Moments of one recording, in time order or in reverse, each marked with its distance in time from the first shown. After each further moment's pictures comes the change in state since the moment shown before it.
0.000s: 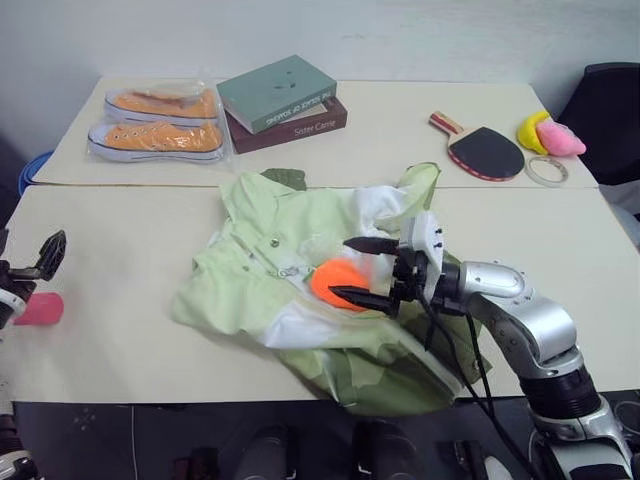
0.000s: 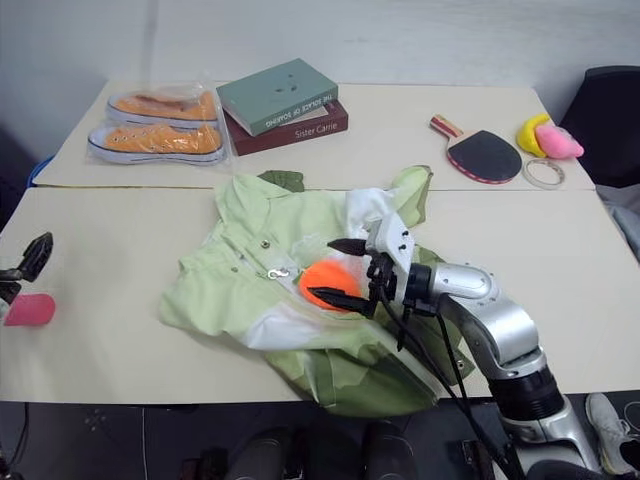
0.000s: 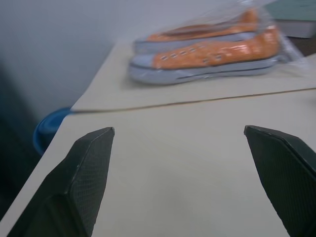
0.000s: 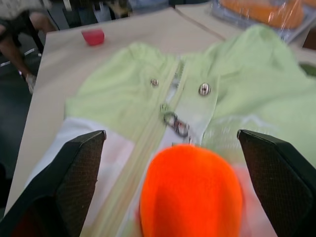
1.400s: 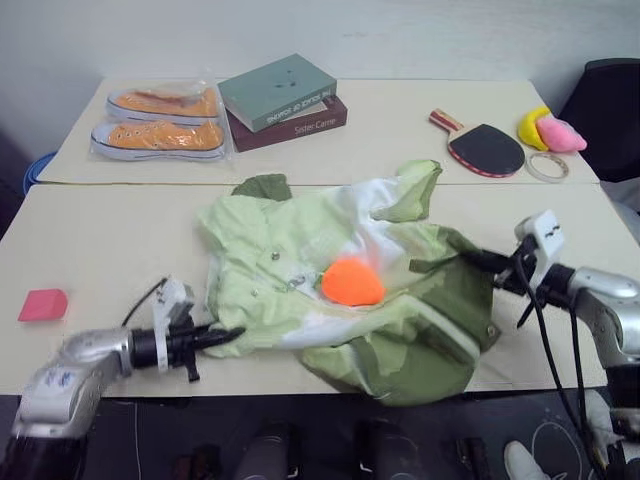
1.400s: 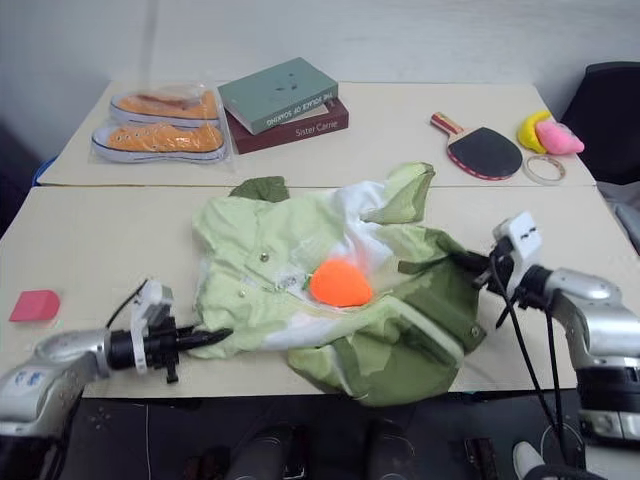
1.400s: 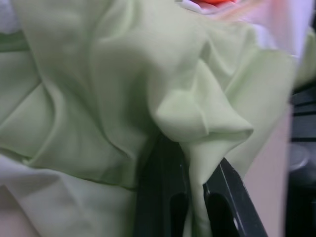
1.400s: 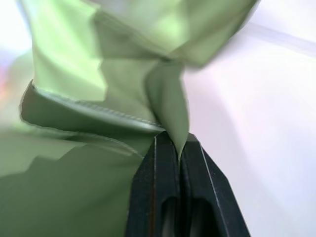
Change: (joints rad) left arm 0.289 -0.130 -0.502 -0.566 -0.182 0.576 -0.323; right arm -0.023 -0.193 -0.332 0.599 -0.133 -0.255 -0.012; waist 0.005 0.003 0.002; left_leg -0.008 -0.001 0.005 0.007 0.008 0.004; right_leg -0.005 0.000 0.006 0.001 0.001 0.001
